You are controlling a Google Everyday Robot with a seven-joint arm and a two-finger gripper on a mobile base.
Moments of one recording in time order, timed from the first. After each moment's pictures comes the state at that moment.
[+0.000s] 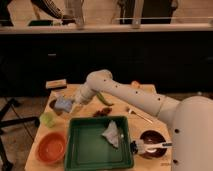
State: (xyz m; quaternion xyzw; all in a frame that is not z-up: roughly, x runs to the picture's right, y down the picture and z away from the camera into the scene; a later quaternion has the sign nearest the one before) arm -0.182 0.094 0.769 -0.31 -0.35 0.02 0.89
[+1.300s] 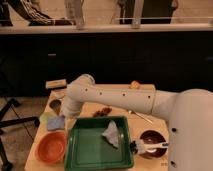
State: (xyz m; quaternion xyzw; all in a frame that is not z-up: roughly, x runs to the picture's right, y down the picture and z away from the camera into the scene) arm -0.211 0.159 0.725 -0.30 -0.31 -0.15 0.89
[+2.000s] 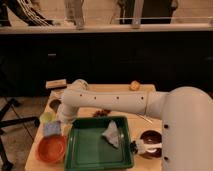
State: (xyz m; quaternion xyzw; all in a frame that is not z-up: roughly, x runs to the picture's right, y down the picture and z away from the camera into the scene) arm -0.230 0.188 0.725 -0.32 -0.32 -0.17 0.87
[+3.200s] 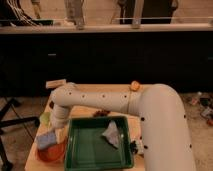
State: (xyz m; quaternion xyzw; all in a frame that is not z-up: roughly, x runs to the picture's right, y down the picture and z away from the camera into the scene) arm -0.258 0.233 0.727 -0.40 -0.35 -0.26 0.80
